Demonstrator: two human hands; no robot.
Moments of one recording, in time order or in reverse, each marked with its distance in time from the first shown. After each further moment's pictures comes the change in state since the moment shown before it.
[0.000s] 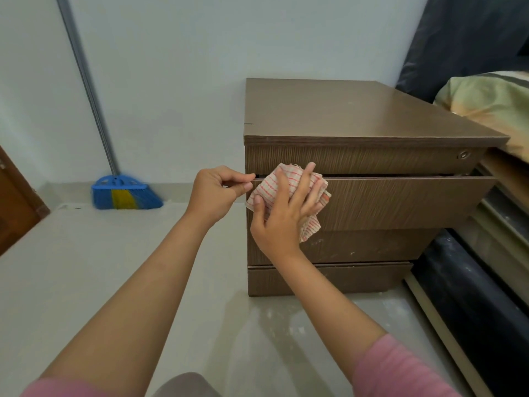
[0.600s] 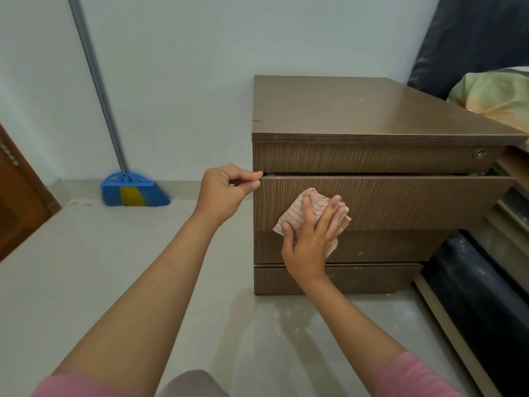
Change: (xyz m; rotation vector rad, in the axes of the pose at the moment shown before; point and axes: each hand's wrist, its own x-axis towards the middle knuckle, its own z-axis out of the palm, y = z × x) left_hand -0.001 -0.005 0.003 -0.053 0.039 0.017; right_hand -0.036 0.068 0.000 -0.035 -0.019 -0.025
